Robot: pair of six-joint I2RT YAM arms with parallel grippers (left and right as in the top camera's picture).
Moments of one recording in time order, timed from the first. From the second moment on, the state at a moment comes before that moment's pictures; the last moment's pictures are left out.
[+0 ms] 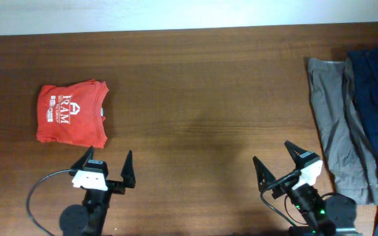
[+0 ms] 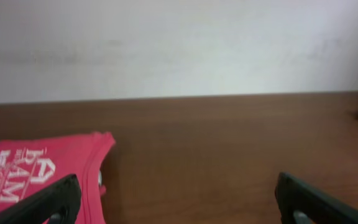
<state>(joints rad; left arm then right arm) -0.01 0.05 0.15 -0.17 0.17 -0.05 -0.02 0.05 0.25 -0.27 -0.48 0.10</state>
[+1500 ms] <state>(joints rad) -0.01 1.19 1.23 -0.79 0.32 -0.05 -0.45 2.14 2.05 -0.93 -0.01 0.34</state>
